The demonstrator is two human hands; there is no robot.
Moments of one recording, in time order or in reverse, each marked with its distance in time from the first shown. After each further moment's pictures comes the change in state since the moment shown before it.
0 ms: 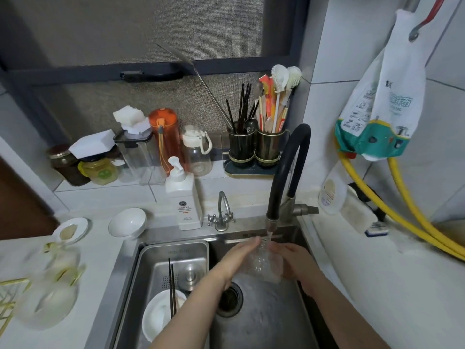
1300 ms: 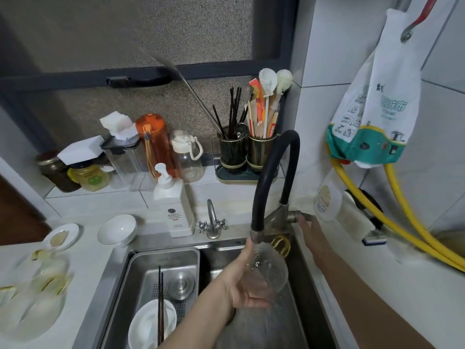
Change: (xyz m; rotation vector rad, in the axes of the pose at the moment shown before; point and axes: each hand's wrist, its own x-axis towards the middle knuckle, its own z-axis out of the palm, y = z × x) left_hand 0.008 0.011 0.042 -0.457 0.014 -0.447; right_hand 0.075 -0.023 -0.068 0.105 0.201 -0.105
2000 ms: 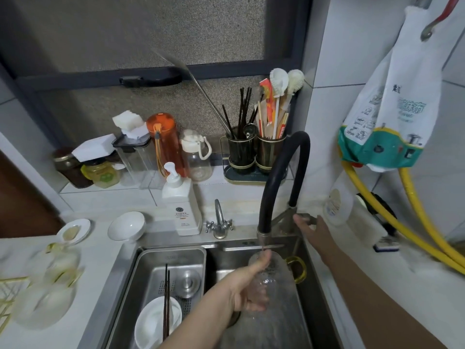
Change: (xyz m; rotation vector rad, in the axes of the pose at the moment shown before) left_hand -0.005 -0.004 -0.002 0.265 0.055 0.078; right_hand 0.029 0.010 -0.003 -0.135 -0.006 -0.051
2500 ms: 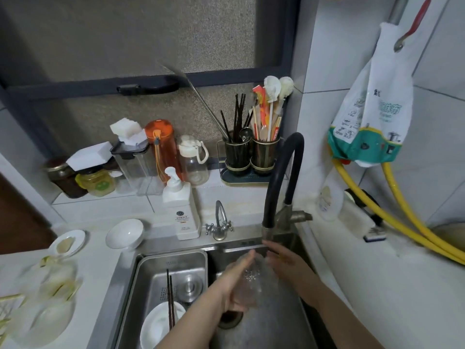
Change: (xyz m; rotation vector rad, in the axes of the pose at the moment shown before) left_hand -0.024 -0.013 -0.033 0.129 0.115 0.095; right_hand -0.122 0.005 0.045 0.114 -0.451 -0.078
